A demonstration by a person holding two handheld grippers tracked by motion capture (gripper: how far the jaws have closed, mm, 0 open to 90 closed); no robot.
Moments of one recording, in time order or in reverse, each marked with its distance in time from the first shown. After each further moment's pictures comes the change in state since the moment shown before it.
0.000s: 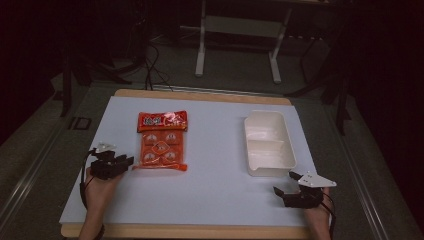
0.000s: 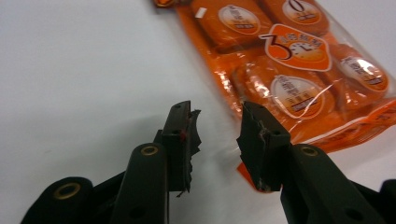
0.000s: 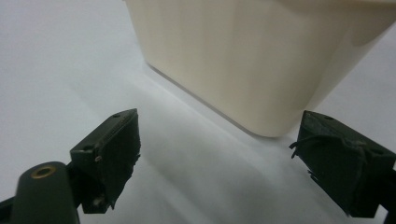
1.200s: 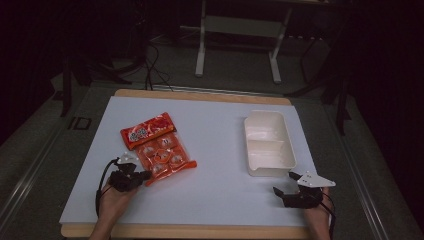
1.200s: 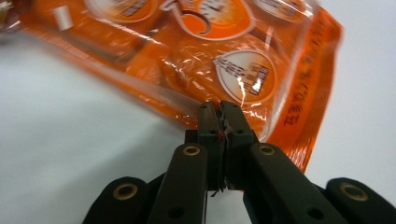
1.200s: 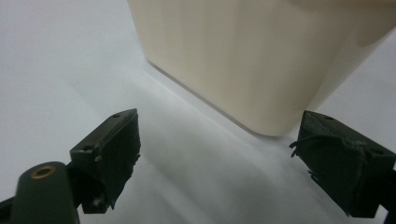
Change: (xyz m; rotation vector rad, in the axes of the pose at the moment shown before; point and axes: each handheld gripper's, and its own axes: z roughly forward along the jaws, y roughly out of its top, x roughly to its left) left arm -0.057 -0.021 0.003 0.134 -0.193 0.138; right arm 0.001 0.000 0.001 0.009 0.000 -0.009
